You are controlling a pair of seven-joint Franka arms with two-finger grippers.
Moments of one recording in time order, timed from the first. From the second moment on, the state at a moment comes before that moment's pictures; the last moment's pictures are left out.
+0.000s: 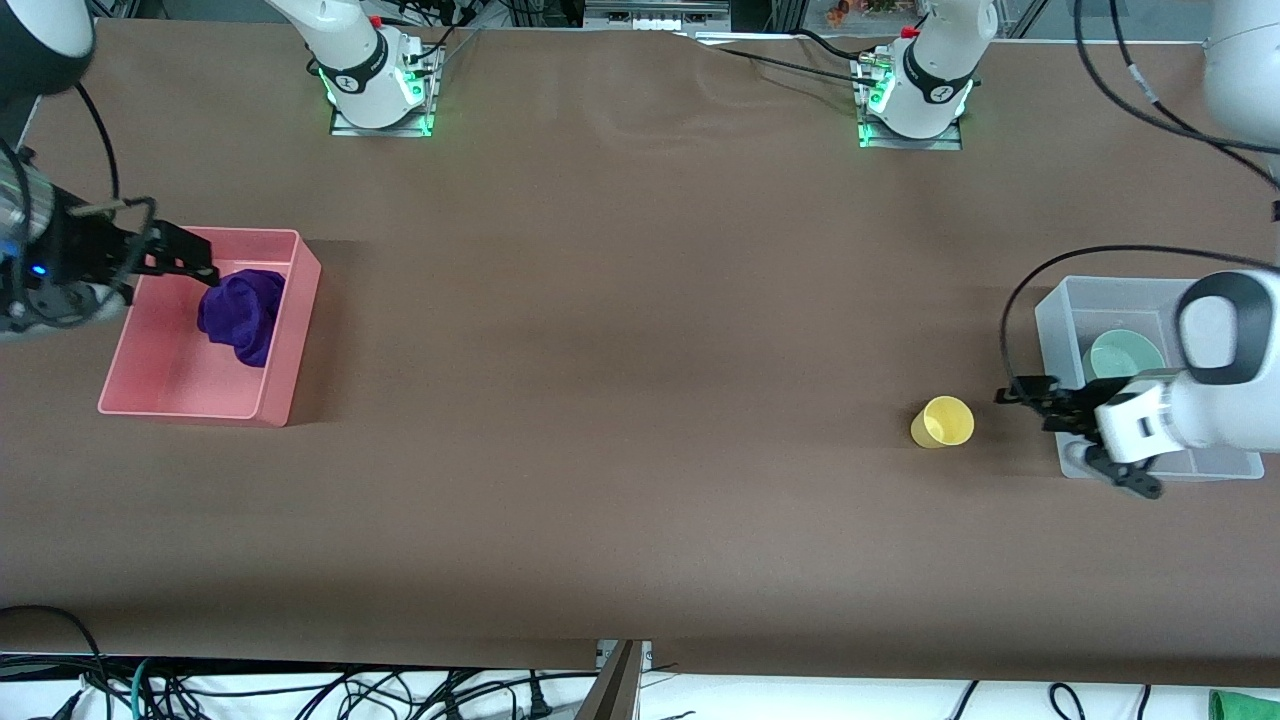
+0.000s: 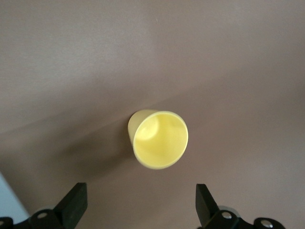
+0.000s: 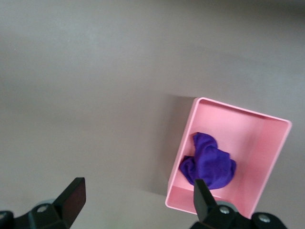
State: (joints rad) left arm 0.35 0.65 -0.32 -1.45 -0.10 1.83 0.43; right arm 0.05 0.18 0.00 -1.38 0.02 1.51 -0.17
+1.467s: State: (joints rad) left arm 0.46 0.58 -0.29 -1.29 0.10 1.55 0.63; right arm 0.05 0.19 0.03 -1.40 -0.05 1.49 -0.07
